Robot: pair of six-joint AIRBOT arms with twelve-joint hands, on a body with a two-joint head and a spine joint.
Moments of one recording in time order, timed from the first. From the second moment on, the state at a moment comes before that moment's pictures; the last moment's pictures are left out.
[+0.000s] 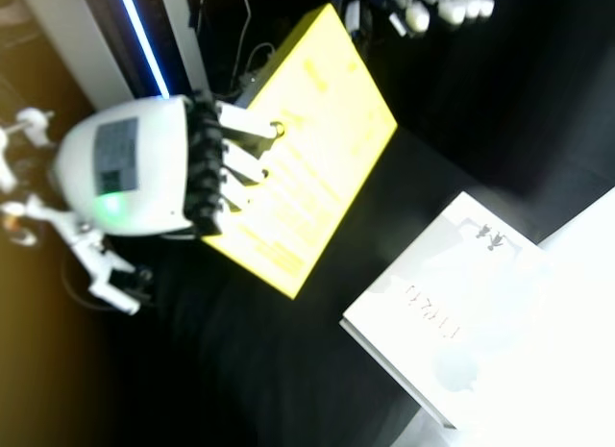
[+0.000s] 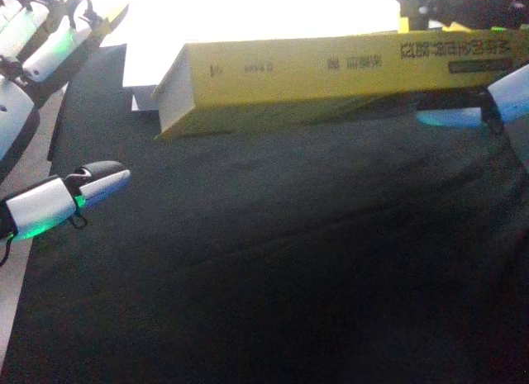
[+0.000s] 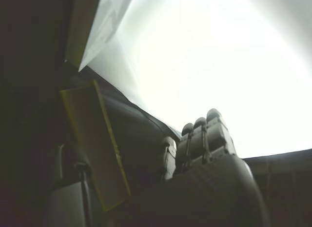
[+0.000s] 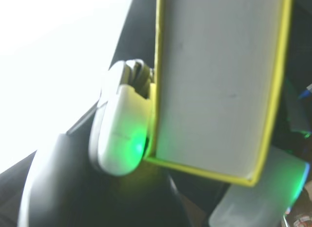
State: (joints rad) left arm 0.93 -0.77 0.75 -0.35 -1.43 1.65; right arm -0.47 -1.00 1.31 -0.29 1.02 -0.29
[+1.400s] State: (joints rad) left arm 0.92 -0.87 0.82 -0.30 -1.38 1.64; right arm -0.20 -1.21 1.55 -0.29 0.75 -0.48
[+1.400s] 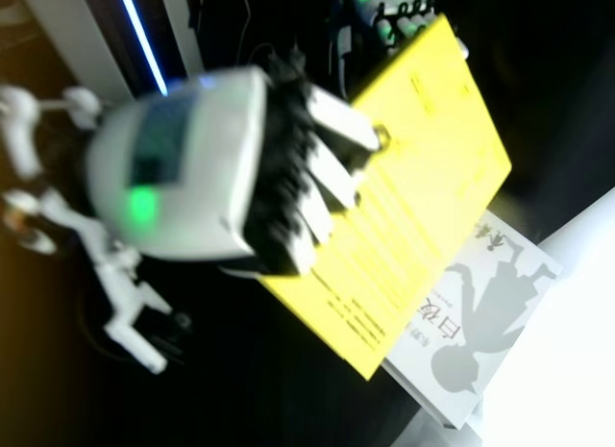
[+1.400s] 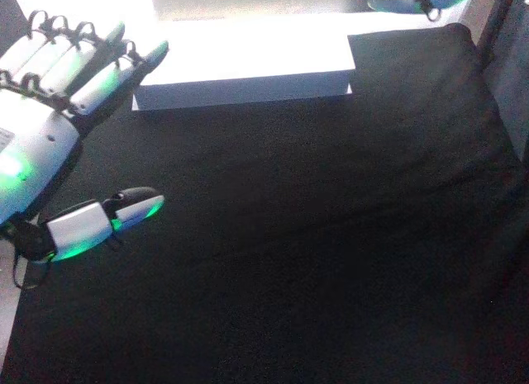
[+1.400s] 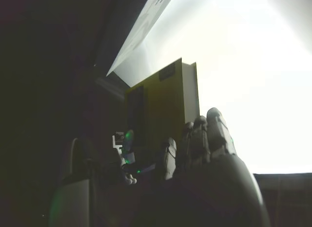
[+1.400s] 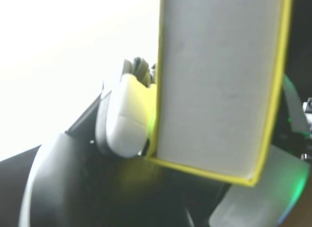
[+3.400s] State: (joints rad) left arm 0.90 -0.89 0.84 -0.28 -1.38 1.49; right arm -0.26 -1.29 1.62 -0.36 0.63 -0.48
